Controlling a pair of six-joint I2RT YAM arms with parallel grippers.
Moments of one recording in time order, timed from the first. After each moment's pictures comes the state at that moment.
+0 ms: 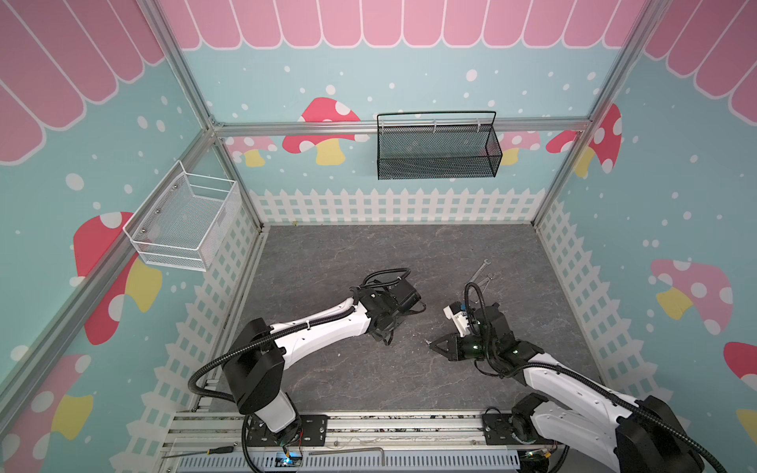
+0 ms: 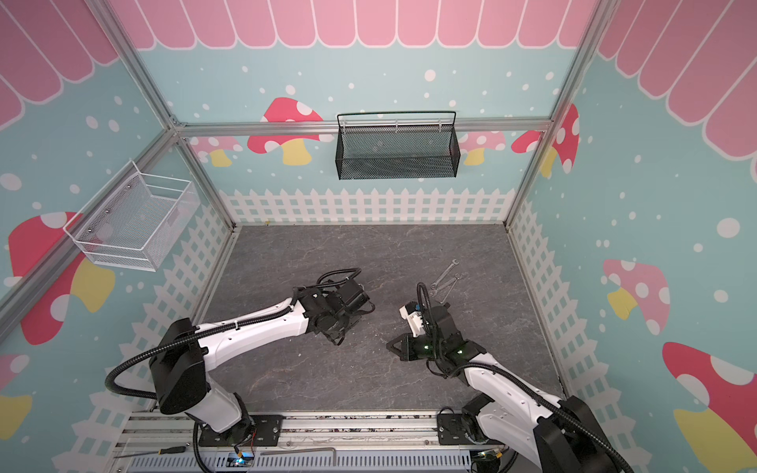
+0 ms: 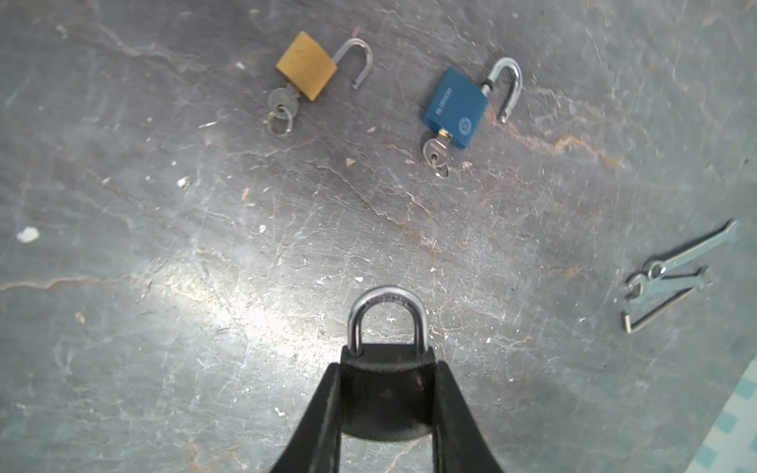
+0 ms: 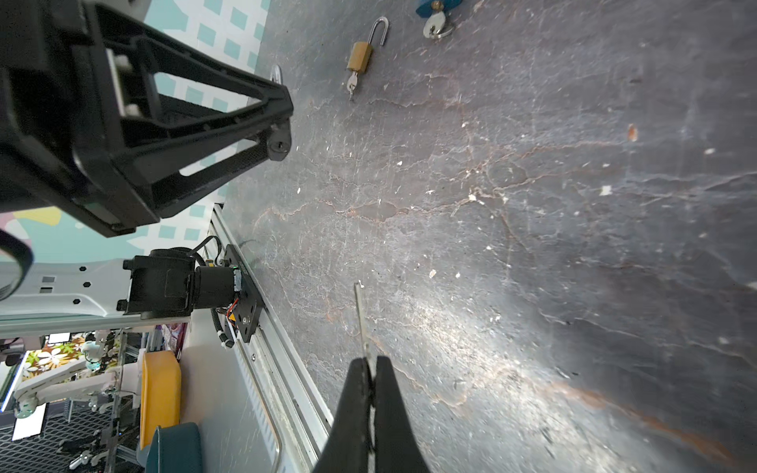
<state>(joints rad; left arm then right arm) -0.90 1.63 1.24 -0.84 -0.26 -1.61 0.57 1.03 0.38 -0.05 -0.56 0.61</state>
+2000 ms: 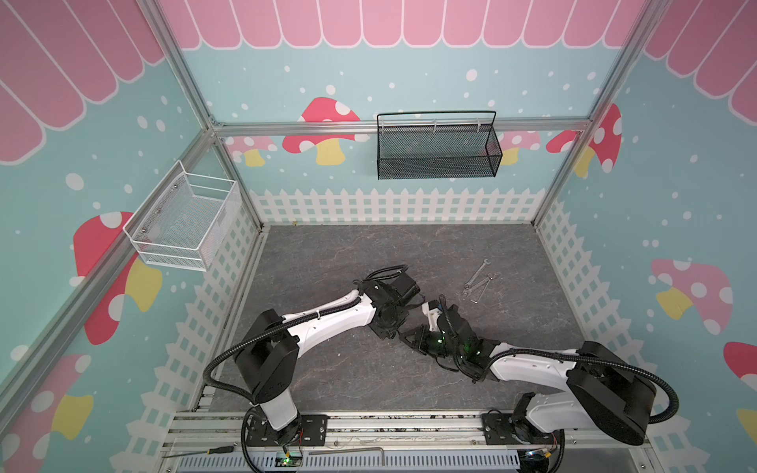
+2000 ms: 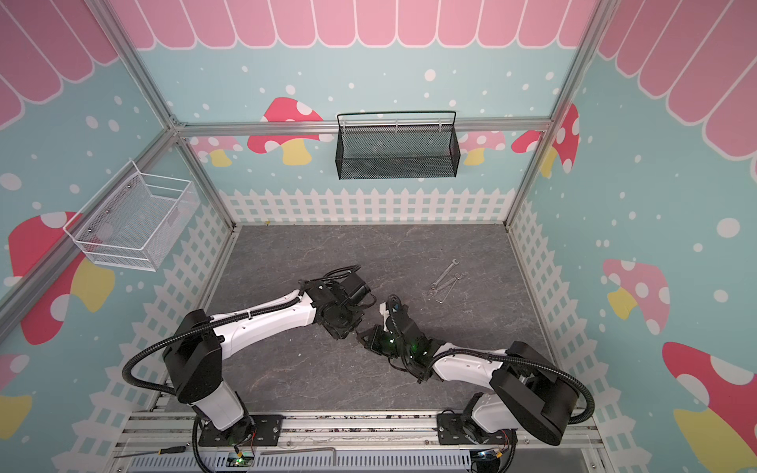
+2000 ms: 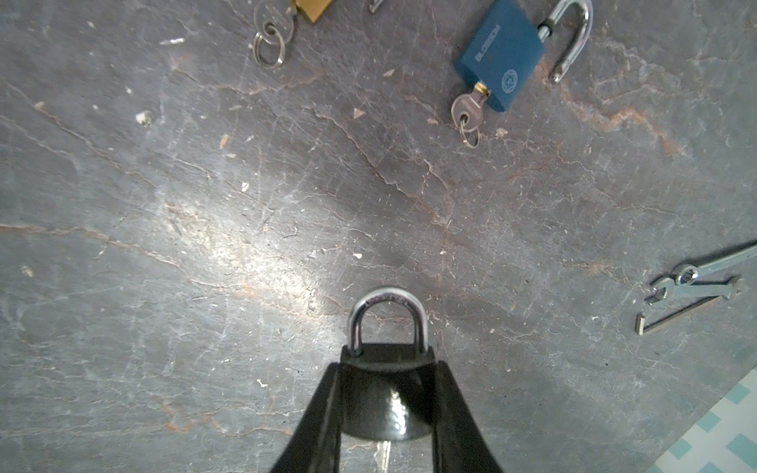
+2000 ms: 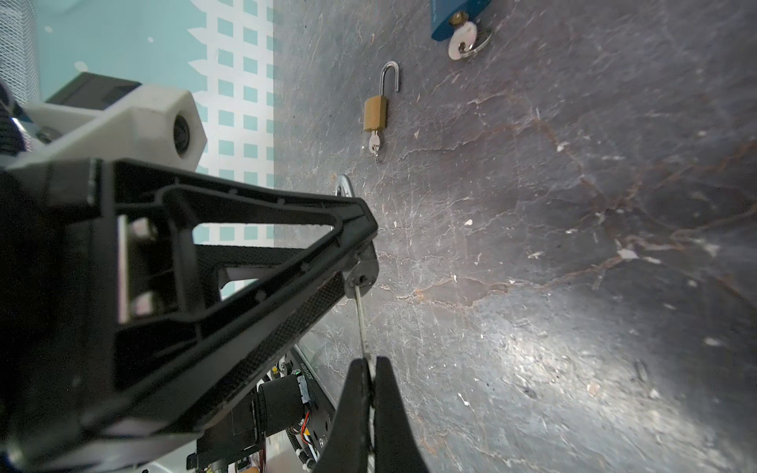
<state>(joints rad) -0.85 1.72 1.30 -0.86 -0.09 -1.60 0.86 1.36 0.46 0.39 -0.23 1.17</state>
